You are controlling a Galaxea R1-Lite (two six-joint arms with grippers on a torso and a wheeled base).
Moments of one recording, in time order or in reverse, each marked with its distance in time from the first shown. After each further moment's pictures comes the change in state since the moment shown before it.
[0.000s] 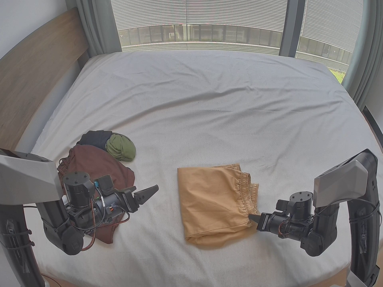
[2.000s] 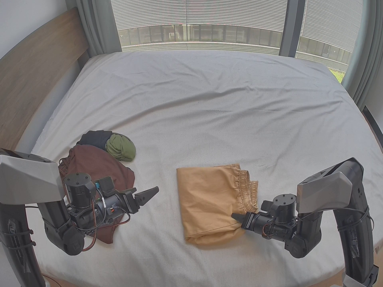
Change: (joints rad) left arm 0.000 0.015 -0.002 0.000 0.003 0.001; right arm 0.078 0.100 -0.161 -0.002 0.003 0.165
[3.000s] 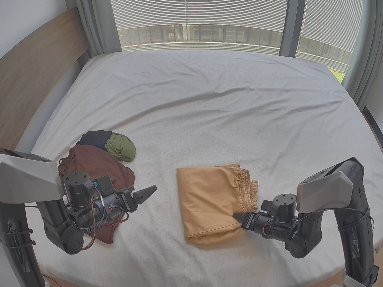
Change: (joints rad) left arm 0.015 0.001 -0.003 0.000 0.001 0.003; right arm 0.002 -0.006 0.005 -0.003 0.001 0.001
